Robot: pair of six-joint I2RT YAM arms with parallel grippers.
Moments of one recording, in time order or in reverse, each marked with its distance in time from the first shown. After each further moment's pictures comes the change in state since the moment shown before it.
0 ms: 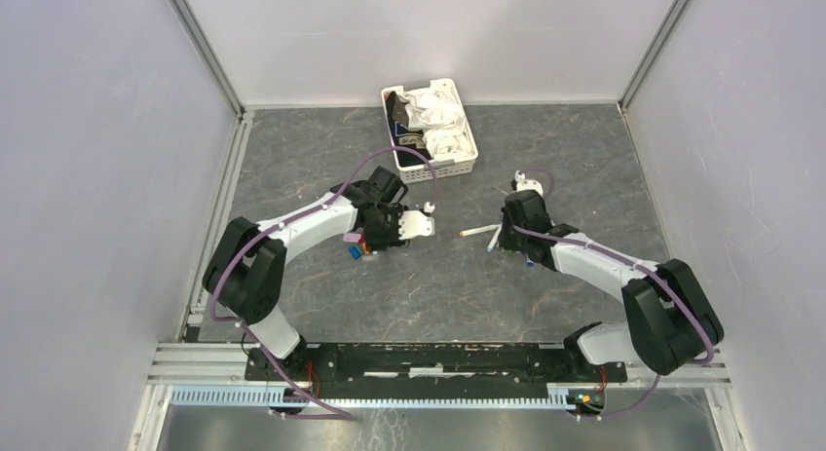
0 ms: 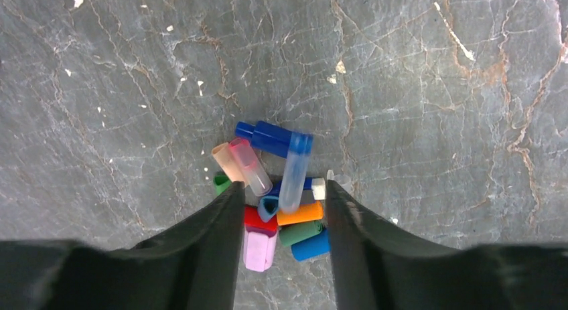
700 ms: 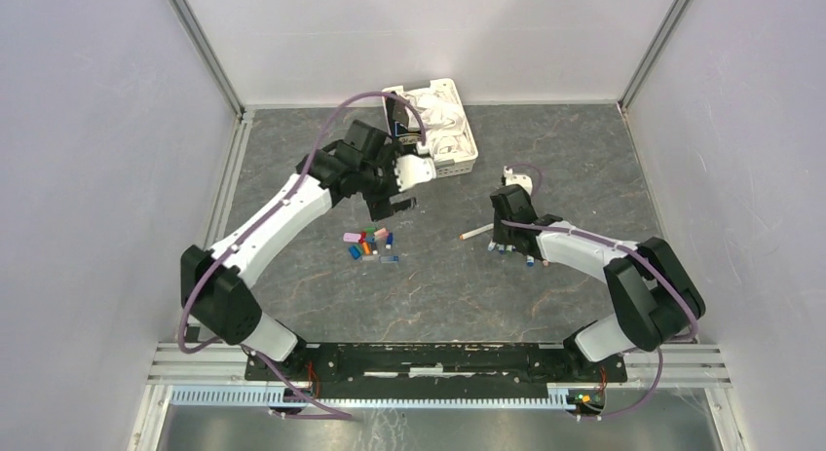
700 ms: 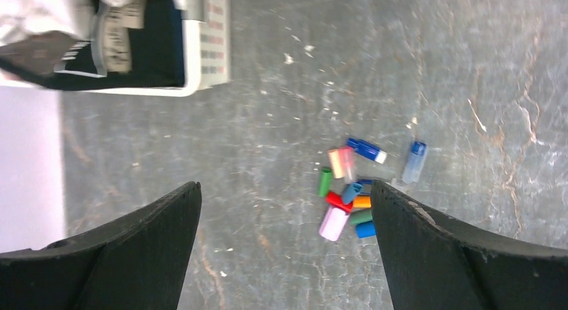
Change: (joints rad) left arm 0.032 -0.117 0.282 -0.102 0.034 -0.123; right arm 0.049 0.132 0.081 -0.012 0.142 0.000
